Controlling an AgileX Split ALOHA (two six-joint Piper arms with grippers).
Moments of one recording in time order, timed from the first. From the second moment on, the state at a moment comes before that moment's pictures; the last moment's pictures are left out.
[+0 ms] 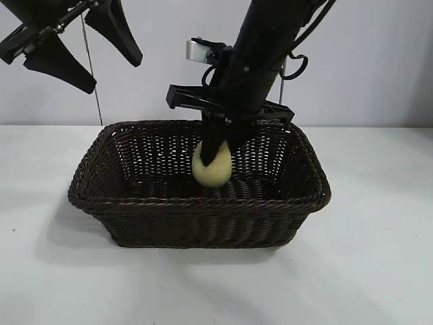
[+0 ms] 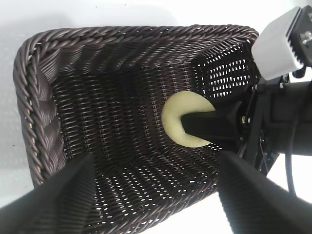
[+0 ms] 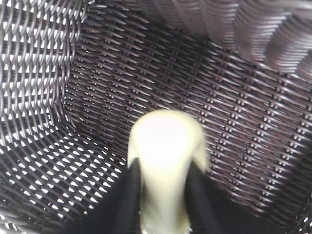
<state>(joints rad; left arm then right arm) -0.26 1.73 -1.41 -0.58 0.94 0.15 0.49 2.10 -1.69 0.28 0.98 -0.04</state>
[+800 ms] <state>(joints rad) -0.26 1.73 -1.41 -0.58 0.94 0.15 0.43 2.02 -1.87 0.25 1.21 -0.03</state>
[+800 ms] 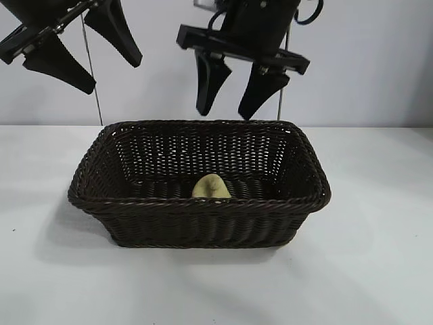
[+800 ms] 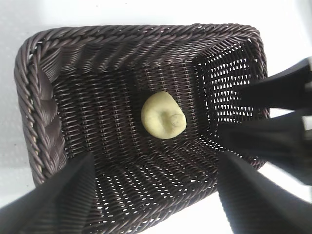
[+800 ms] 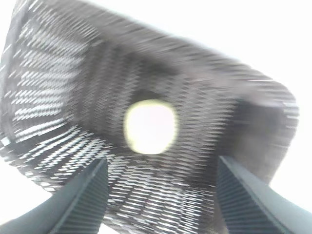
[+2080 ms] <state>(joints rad) -0.26 1.73 -1.41 -0.58 0.94 0.15 0.21 1.81 -1.72 0.17 1.24 -0.09</state>
